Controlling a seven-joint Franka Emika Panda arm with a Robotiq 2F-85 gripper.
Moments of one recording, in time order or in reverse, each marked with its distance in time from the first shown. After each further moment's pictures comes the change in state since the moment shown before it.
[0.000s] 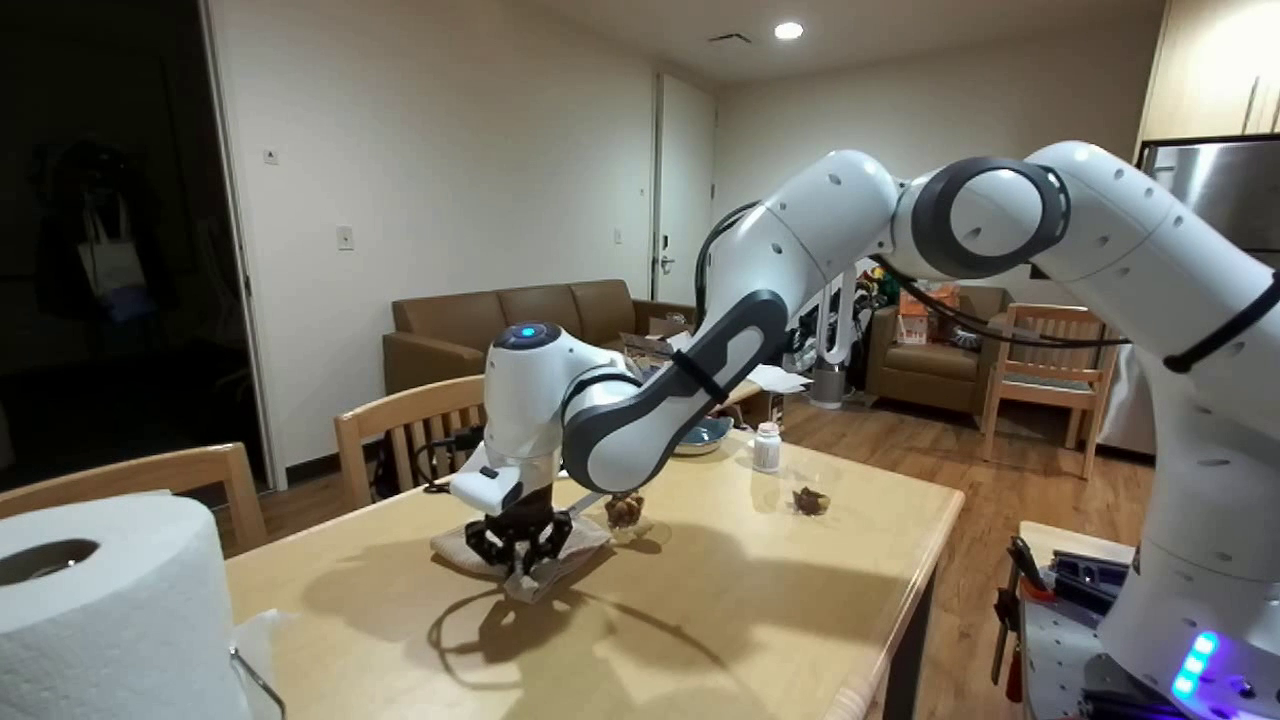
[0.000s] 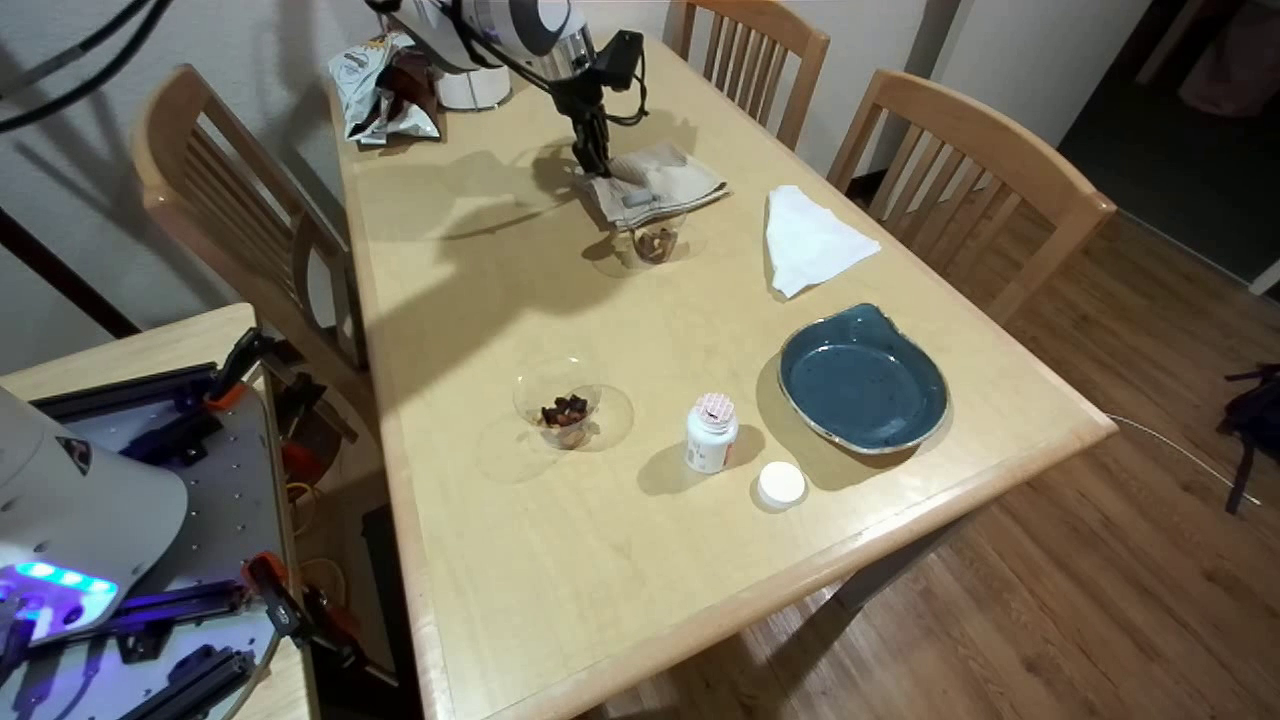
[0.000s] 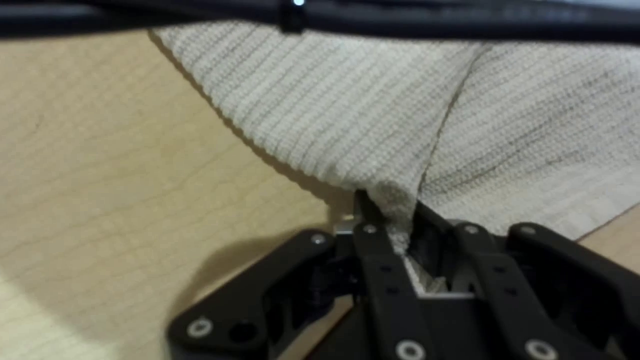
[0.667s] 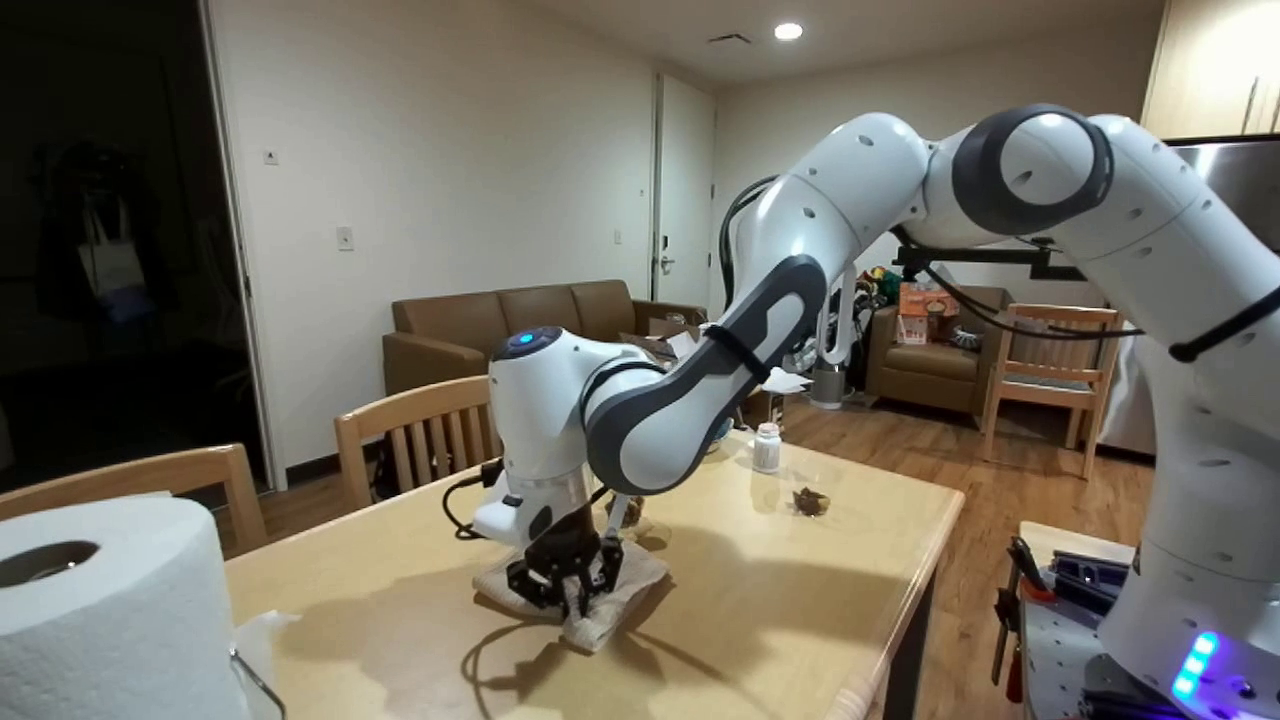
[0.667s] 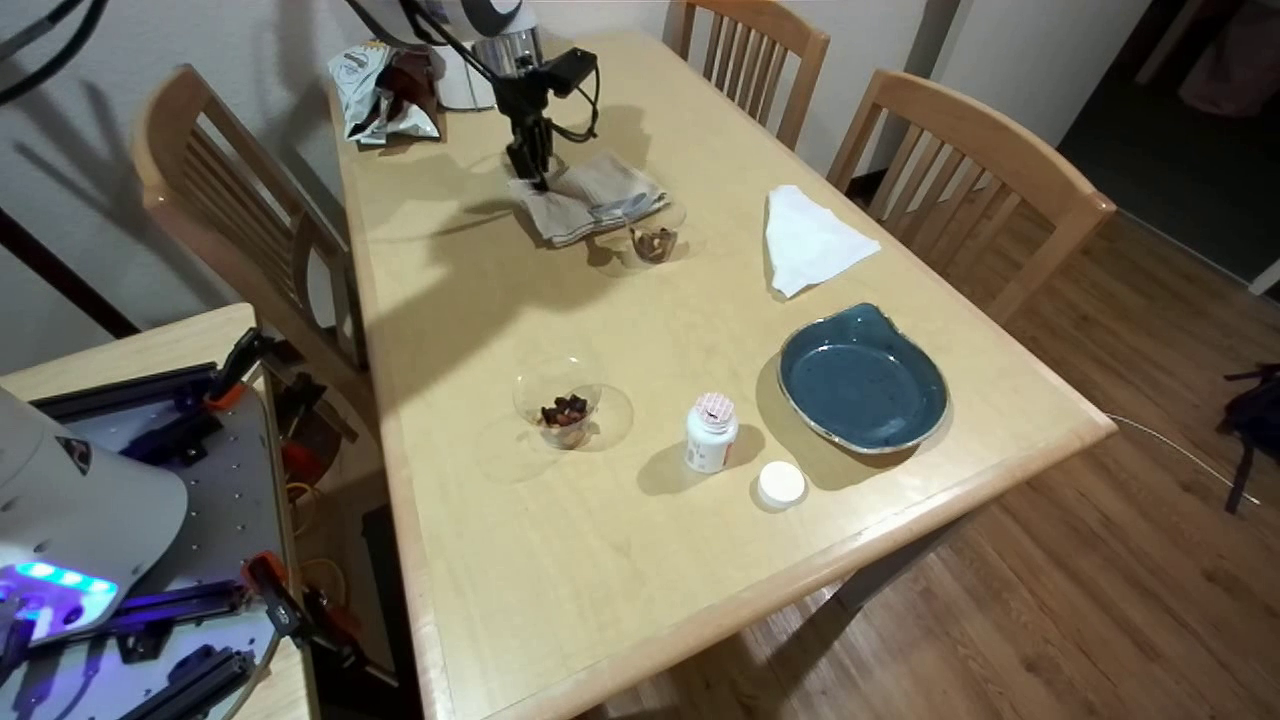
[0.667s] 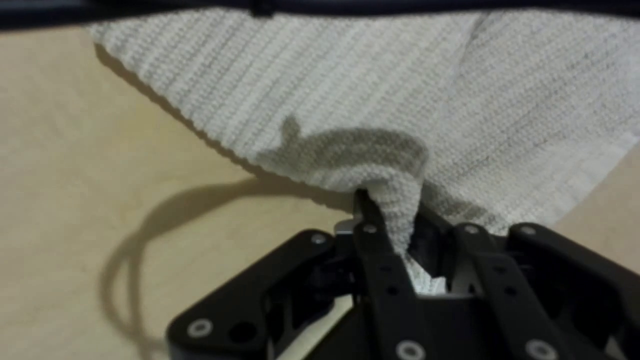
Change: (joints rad) arm 0.008 -0.124 0.093 -0.181 0.061 -0.183 0.084
